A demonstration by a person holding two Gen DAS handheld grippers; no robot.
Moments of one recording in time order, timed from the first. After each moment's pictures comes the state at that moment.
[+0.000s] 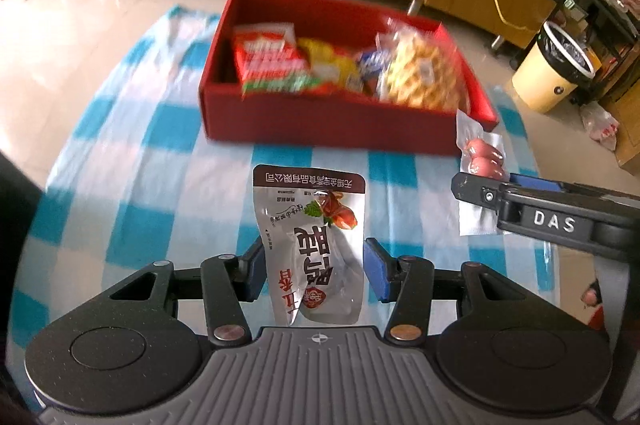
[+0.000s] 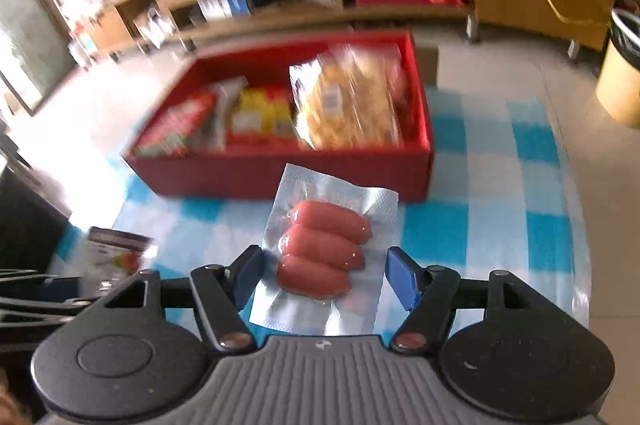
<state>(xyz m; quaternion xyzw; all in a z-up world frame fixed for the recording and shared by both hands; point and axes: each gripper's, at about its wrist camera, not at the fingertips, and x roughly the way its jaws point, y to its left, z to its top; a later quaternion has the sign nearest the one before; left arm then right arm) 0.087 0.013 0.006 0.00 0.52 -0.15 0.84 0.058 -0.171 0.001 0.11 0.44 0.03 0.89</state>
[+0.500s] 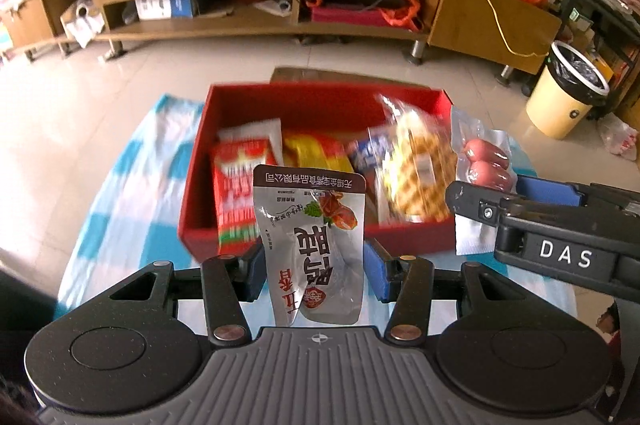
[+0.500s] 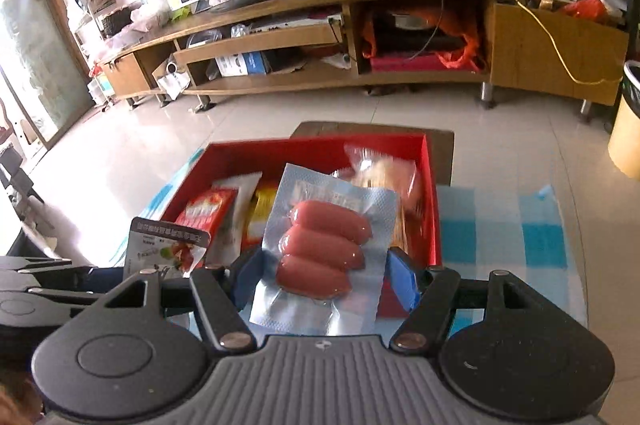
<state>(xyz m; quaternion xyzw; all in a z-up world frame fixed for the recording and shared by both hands) 0.152 -0.031 0.030 0.05 0.46 -0.14 0.87 0.121 -0.179 0.028 0.11 0.38 0.03 0.92</state>
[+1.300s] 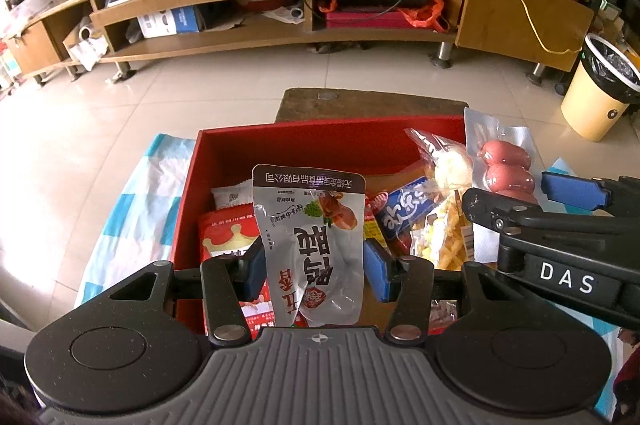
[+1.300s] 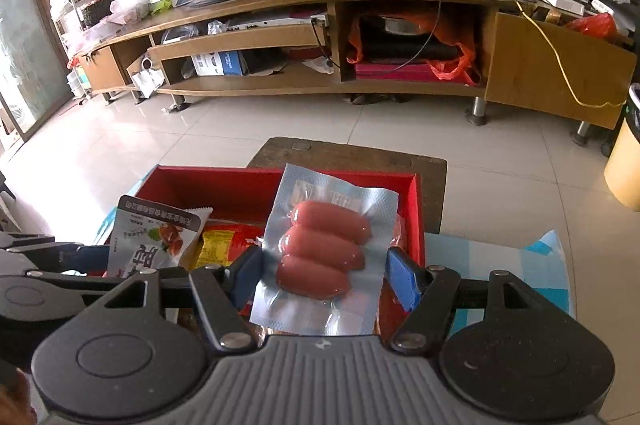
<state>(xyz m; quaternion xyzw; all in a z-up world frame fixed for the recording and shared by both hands) 0.216 -0.062 0.008 0.09 0.46 -0.10 0.88 0.186 -0.190 0.008 0.08 0.38 0.01 0.92</state>
